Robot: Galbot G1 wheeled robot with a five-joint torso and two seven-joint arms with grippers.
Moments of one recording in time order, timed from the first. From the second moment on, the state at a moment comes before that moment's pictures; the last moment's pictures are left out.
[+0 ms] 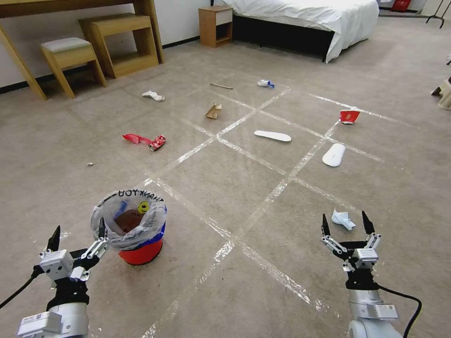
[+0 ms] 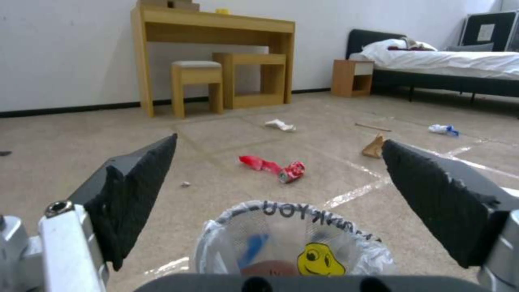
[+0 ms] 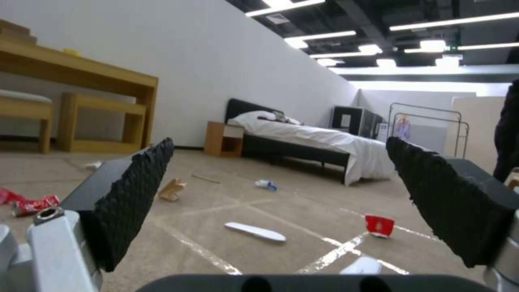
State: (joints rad) left arm 1.78 -1.54 -0.85 -2.23 -0.25 -0.18 -0.01; right arm -1.54 1.51 0.79 1.83 0.12 0.65 -0.23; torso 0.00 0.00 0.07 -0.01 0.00
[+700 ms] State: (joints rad) left arm 1.77 -1.54 -0.84 -2.22 -0.26 -0.18 -0.02; right arm -1.52 1.51 0.79 1.81 0.13 0.67 -0.25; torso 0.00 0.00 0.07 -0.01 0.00
